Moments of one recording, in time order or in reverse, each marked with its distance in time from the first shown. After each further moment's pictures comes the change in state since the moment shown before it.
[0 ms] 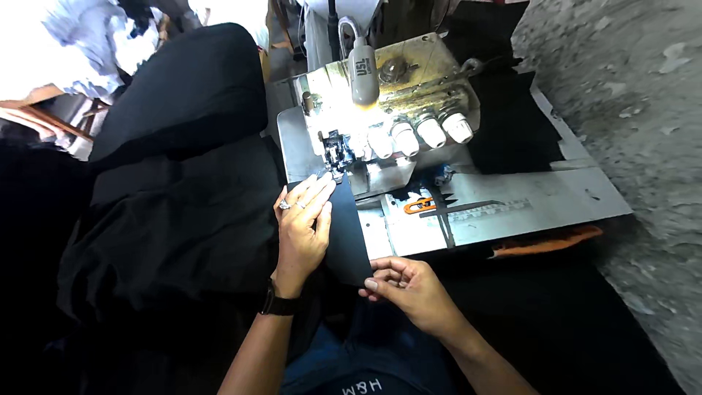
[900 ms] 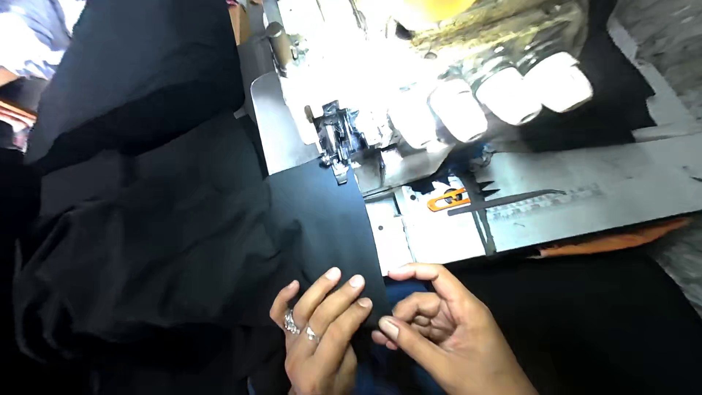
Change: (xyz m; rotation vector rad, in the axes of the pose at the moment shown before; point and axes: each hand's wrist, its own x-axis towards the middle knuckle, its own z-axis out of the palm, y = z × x) left_hand -0.086 0.045 0.003 0.056 0.092 0.034; right_hand 0.001 -0.012 0.014 0.004 0.086 -0.051
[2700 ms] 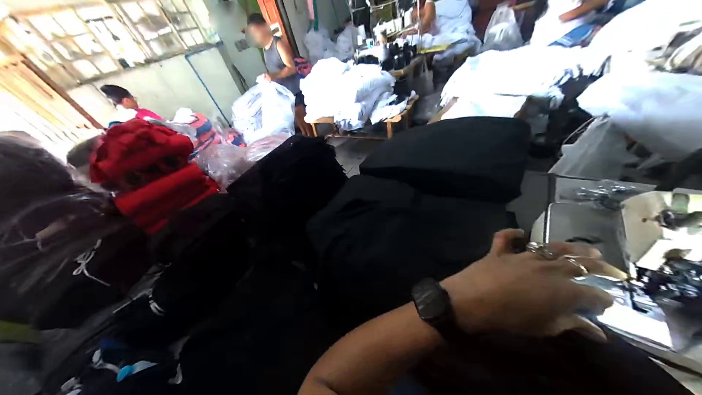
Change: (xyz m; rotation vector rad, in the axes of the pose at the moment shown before) left_hand 0.131 0.003 -0.148 0.260 -0.506 0.215; right_hand 0.003 -0.087 0.096 -0.453 -0.107 -0.542
